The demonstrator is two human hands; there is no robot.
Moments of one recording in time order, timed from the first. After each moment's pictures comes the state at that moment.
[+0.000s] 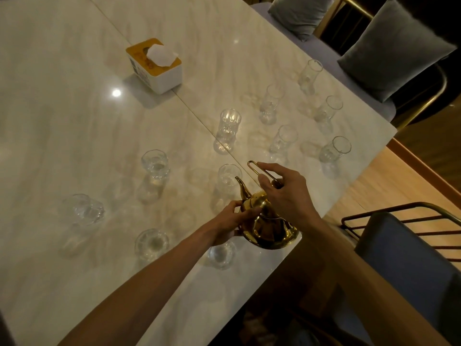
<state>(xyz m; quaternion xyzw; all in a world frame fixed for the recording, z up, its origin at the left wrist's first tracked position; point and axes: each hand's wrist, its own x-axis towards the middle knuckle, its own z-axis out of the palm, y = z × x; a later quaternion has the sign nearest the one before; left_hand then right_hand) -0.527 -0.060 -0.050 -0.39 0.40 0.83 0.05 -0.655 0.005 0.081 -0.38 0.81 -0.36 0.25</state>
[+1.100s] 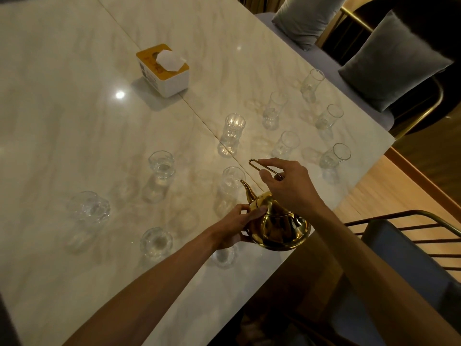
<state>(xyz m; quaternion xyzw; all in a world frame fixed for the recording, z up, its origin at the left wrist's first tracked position) -0.524 -0.053 -0.025 -0.38 0.37 0.85 0.05 -0.650 -0.012 0.119 -0.41 0.82 -0.29 0.26</state>
